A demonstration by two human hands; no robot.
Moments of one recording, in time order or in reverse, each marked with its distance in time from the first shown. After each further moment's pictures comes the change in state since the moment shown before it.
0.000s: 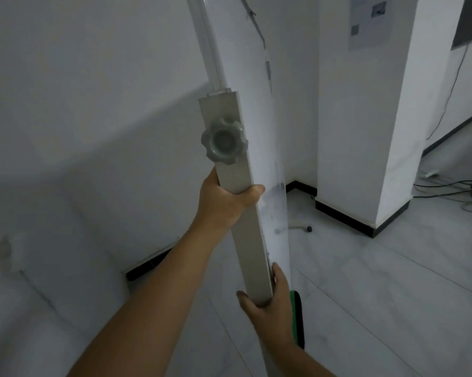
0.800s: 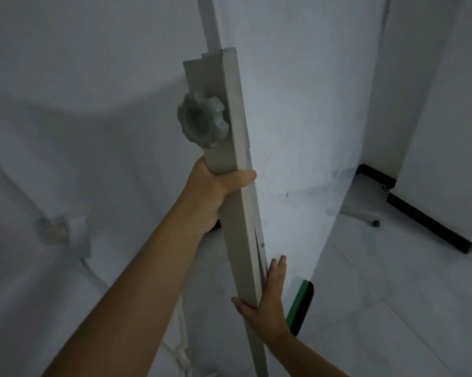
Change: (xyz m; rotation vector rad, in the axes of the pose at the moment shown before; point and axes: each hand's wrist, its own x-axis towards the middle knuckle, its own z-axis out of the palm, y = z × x) left_hand 0.114 -0.099 -0.193 -0.156 0.001 -0.178; right_hand 0.115 0.045 0.222 -0.182 -0.245 -0.298
